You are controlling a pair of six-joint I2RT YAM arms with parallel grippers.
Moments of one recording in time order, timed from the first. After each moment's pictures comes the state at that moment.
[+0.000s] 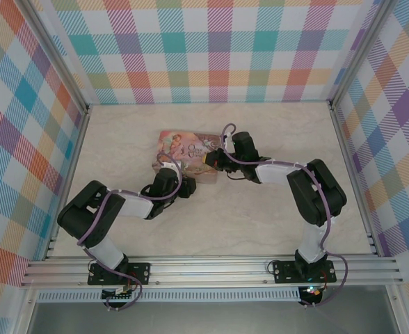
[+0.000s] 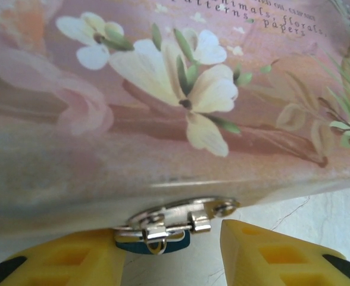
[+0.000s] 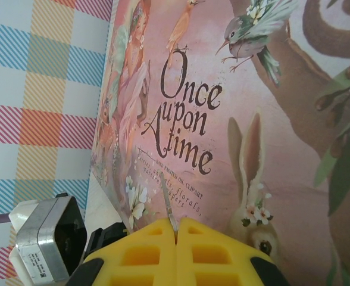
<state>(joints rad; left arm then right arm) -0.58 1.65 0.52 0.54 0.01 -0.50 0.55 1.86 1.02 0.29 -0.56 0.86</state>
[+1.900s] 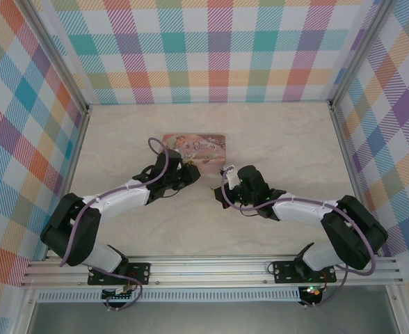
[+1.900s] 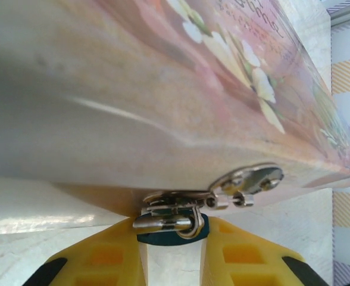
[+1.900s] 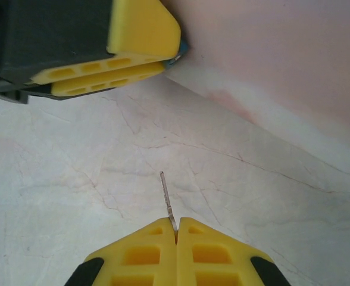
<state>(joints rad) -0.60 1.47 0.80 -0.01 0.15 -0.95 0.73 1.43 0.58 0.24 -0.29 0.31</state>
